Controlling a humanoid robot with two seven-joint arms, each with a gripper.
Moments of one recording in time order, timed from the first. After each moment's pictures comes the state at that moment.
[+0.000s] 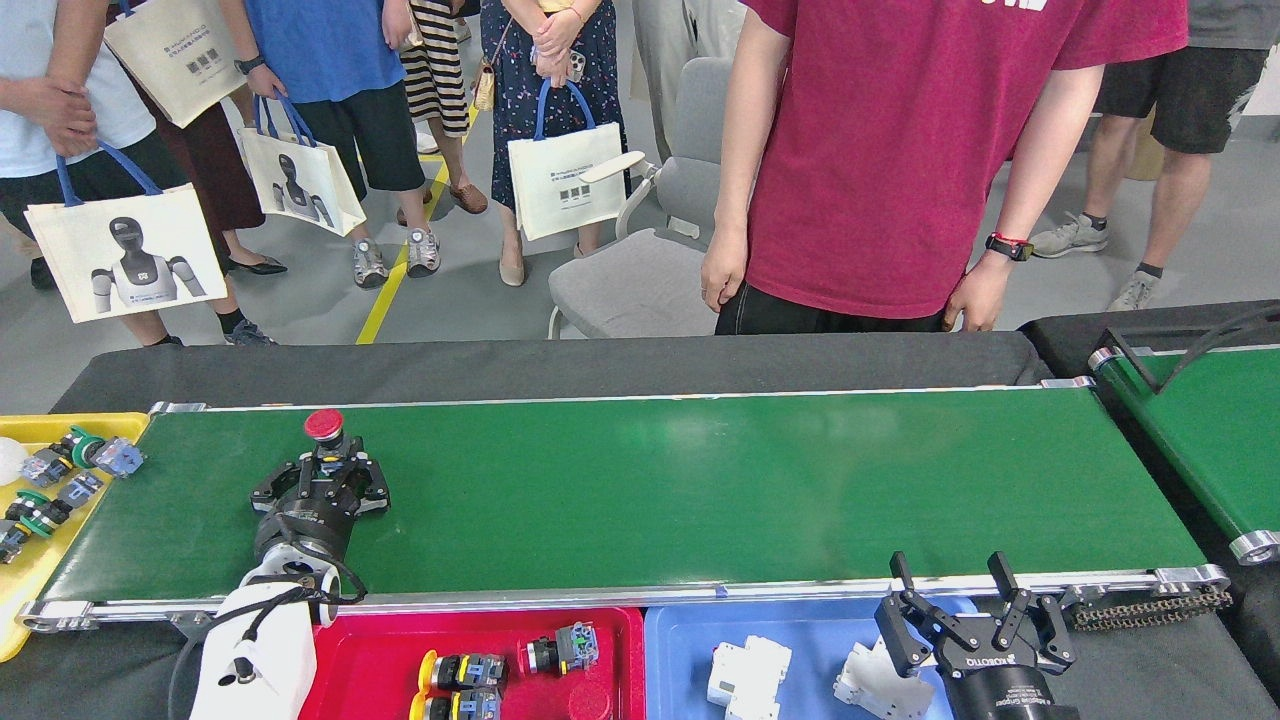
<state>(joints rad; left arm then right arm) -0.49 0.11 0.08 -0.78 -1.70 -0.12 0.18 0.16 0.02 -0.05 -1.70 1.37 -0.04 0.00</state>
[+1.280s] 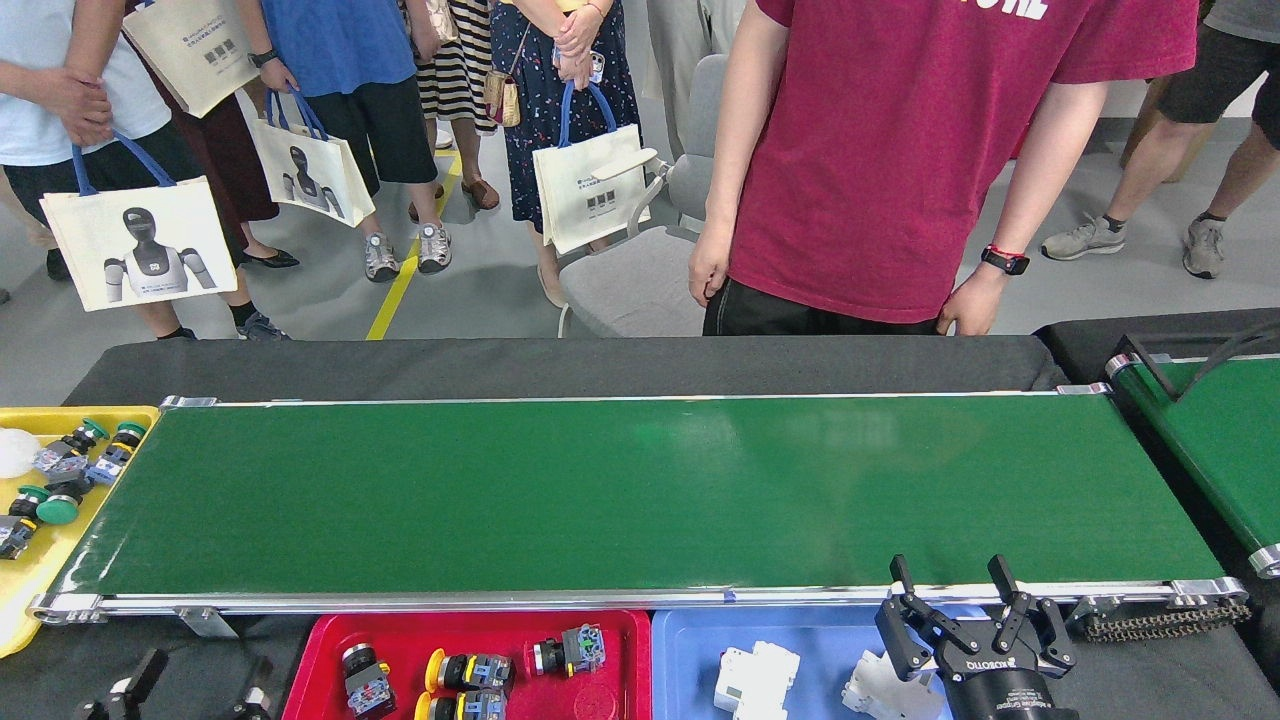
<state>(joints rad) 0.29 0.02 0.55 -1.66 -1.50 -0.50 0.07 0.16 0.02 -0.04 -1.70 1.37 -0.05 0.00</state>
